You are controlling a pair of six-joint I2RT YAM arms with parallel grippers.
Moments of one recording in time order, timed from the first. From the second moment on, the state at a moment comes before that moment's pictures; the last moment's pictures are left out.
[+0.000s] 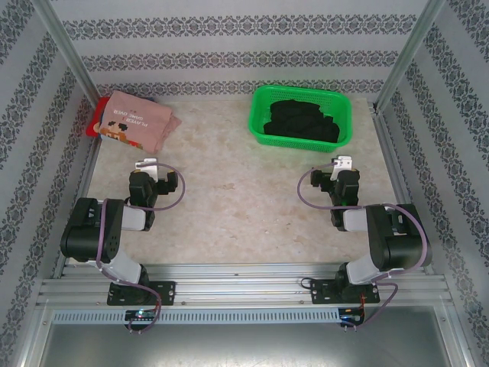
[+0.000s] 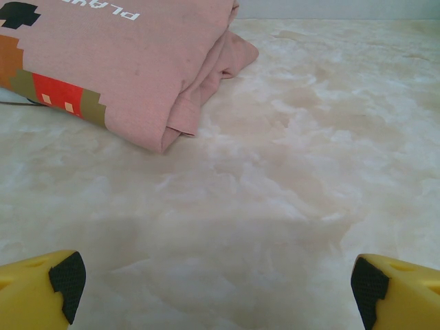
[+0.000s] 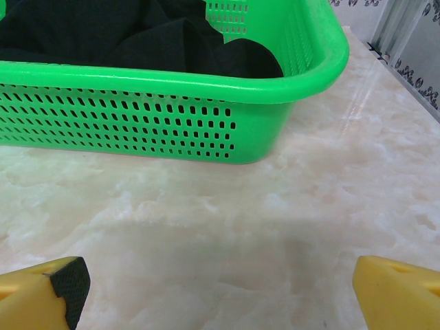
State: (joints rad) left arm 0.01 1.60 0.38 0.84 -0.05 -0.02; right arm 0.02 1.51 0.36 0.79 0.08 0.05
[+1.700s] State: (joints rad) left arm -0.50 2.38 2.36 -0.47 0.40 -0.45; right arm -0.12 1.59 1.41 -0.74 -0.26 0.48
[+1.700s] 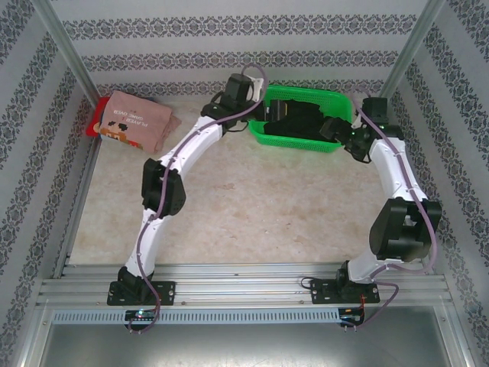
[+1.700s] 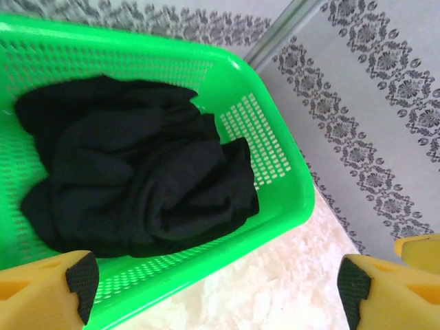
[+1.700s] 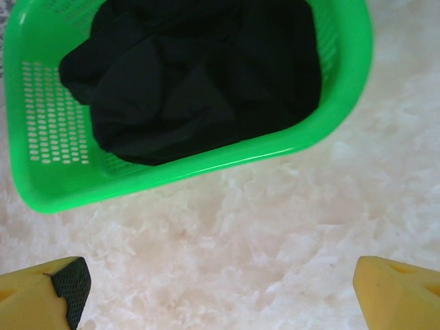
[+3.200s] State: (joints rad) left arm -0.61 2.82 2.73 -0.36 0.08 -0.42; right arm -0.19 1.80 1.30 -0.54 -0.37 0.53
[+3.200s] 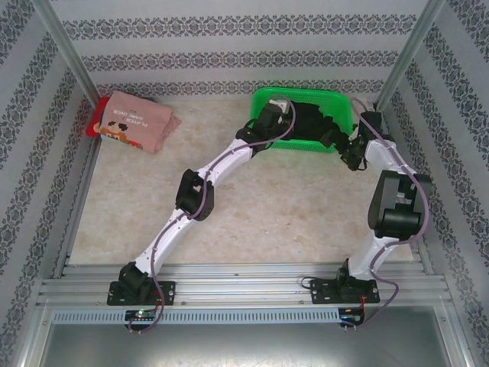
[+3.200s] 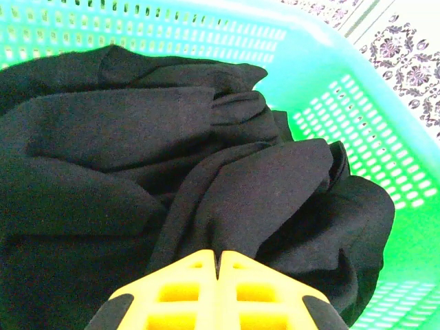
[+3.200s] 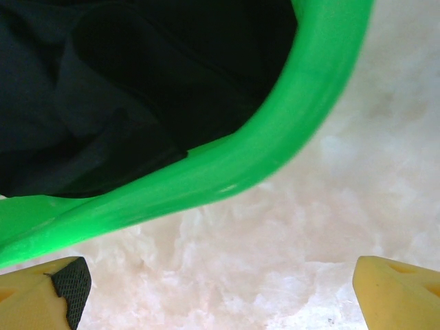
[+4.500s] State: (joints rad) left arm -0.53 1.73 2.61 -0.67 0.00 -0.16; right arm -0.25 2.10 1.56 -0.44 -0.41 0.72
